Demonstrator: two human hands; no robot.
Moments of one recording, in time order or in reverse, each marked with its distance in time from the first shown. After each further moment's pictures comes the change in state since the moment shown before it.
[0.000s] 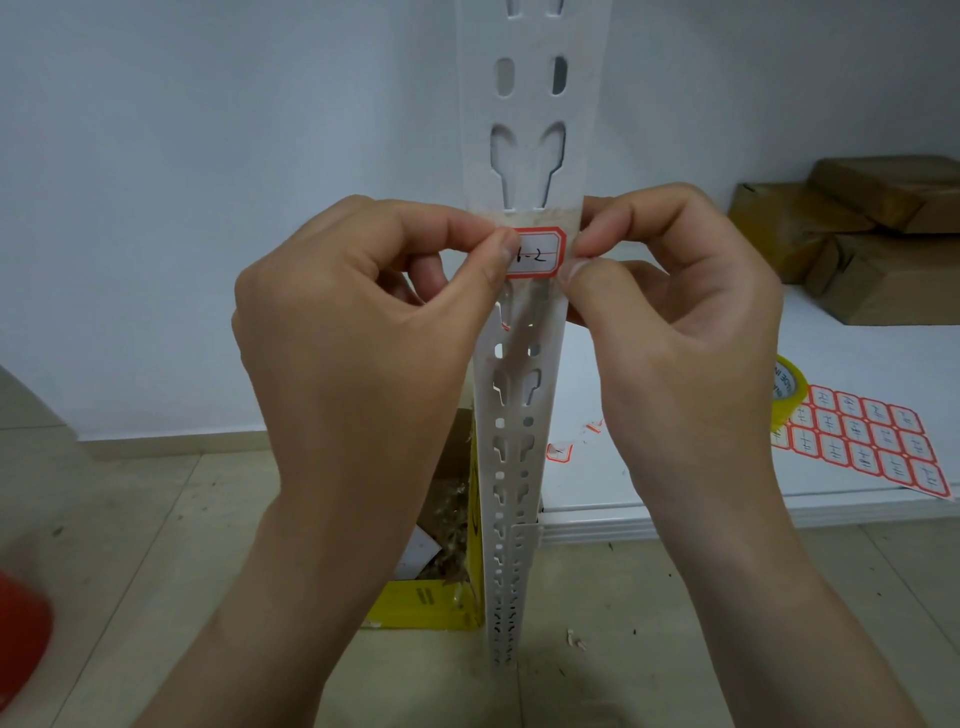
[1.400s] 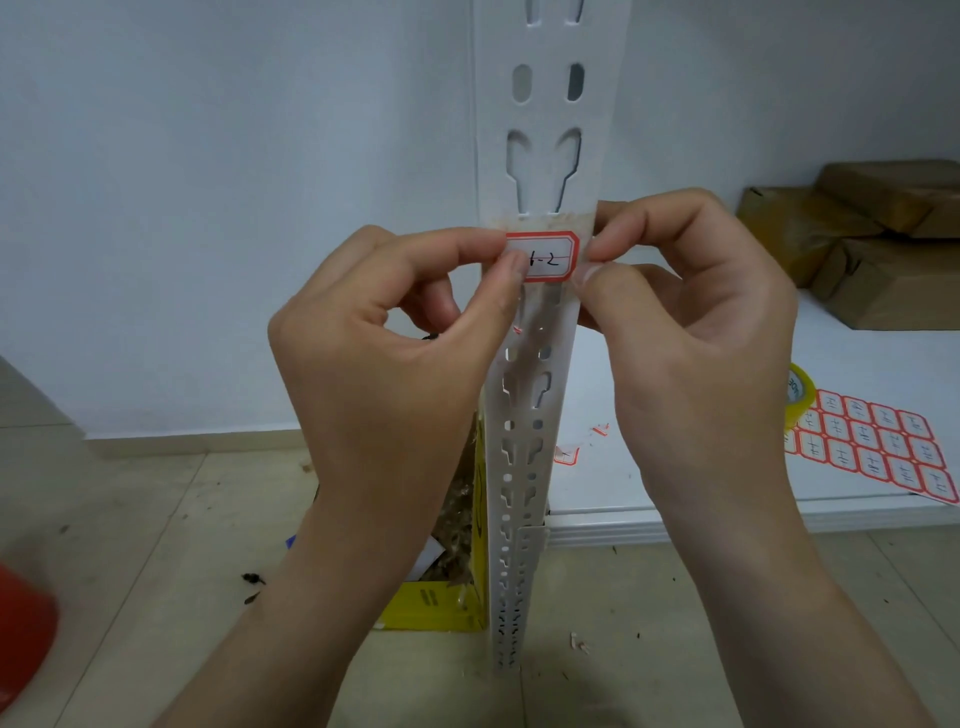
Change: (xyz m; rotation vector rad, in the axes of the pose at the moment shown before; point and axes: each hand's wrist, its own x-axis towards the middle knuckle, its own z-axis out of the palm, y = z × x) left_hand -0.011 -0.009 0.009 -0.070 0.114 0.059; right_hand -0.001 -0.001 0.001 0.008 -0.008 -0.009
